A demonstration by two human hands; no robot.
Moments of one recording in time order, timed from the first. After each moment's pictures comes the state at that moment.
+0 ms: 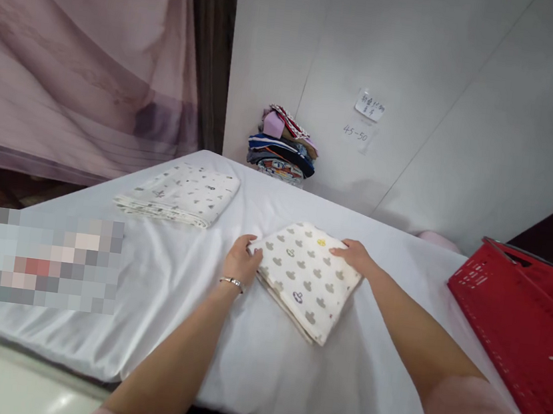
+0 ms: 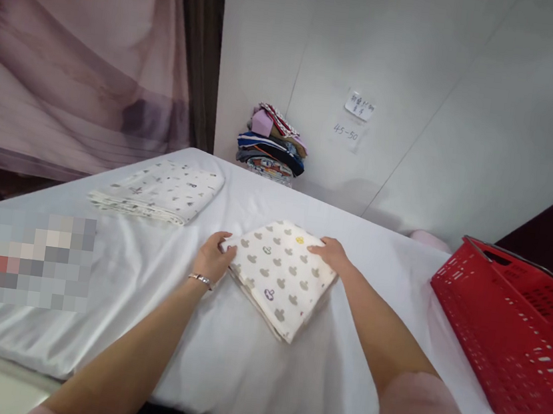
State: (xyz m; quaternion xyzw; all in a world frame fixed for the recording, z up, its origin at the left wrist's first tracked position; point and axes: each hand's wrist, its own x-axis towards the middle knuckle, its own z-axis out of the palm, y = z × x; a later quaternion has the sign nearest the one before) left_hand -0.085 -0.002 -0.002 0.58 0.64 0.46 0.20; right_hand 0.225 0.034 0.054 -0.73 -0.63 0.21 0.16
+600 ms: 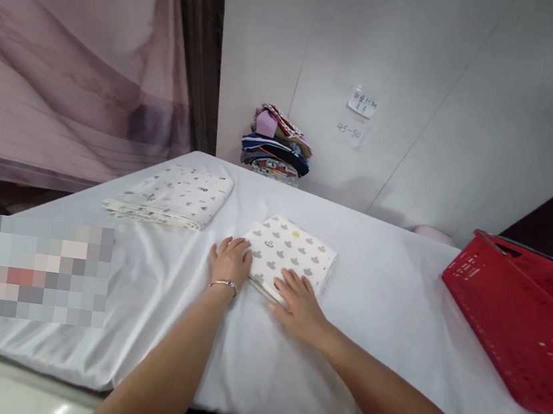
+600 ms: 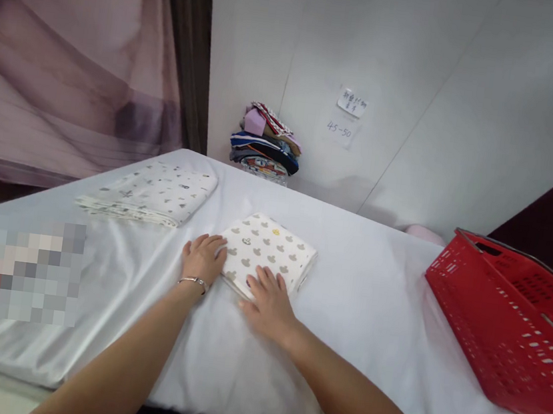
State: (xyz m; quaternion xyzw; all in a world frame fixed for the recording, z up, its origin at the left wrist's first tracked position) left_hand -0.090 -0.003 -0.011 0.67 0.65 0.36 0.01; right_hand 0.096 -0.093 0.014 -0.51 -0.85 0.07 0.10
